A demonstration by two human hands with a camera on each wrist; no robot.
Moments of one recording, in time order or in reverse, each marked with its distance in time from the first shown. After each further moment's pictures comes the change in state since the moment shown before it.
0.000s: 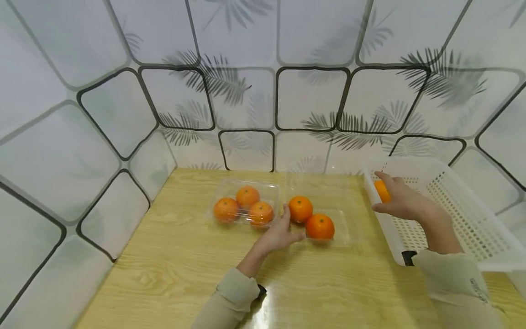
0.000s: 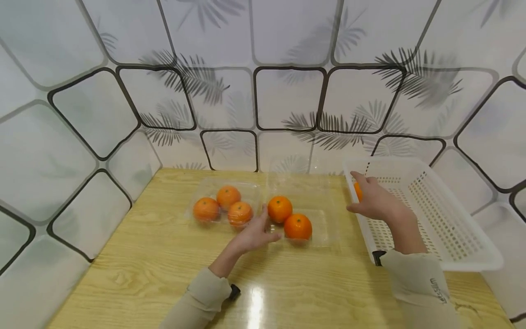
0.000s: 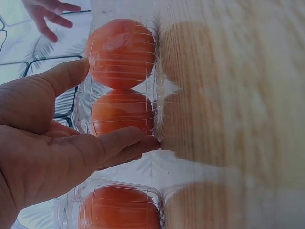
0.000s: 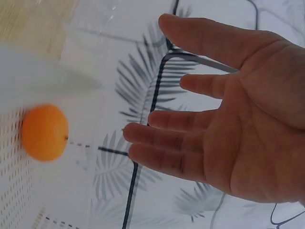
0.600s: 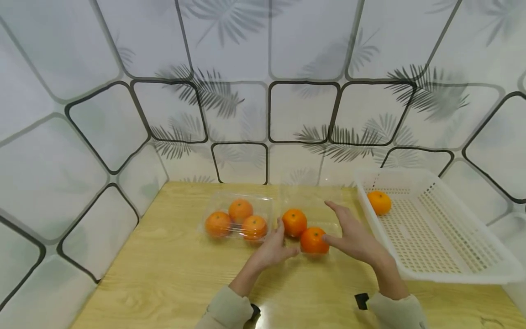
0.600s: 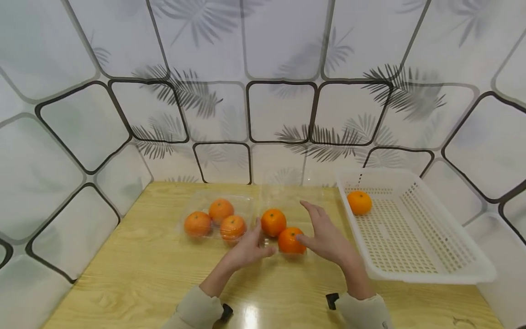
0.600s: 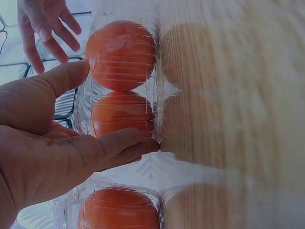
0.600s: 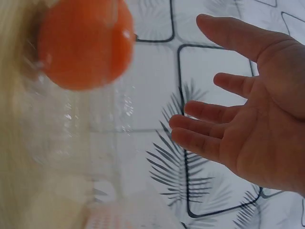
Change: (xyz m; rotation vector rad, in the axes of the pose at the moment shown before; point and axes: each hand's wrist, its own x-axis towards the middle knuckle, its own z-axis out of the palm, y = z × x) left_hand -0.003 -0.005 0.003 -0.032 0.025 0.045; right_hand 0.004 -0.047 0.099 0.226 0.254 -0.275
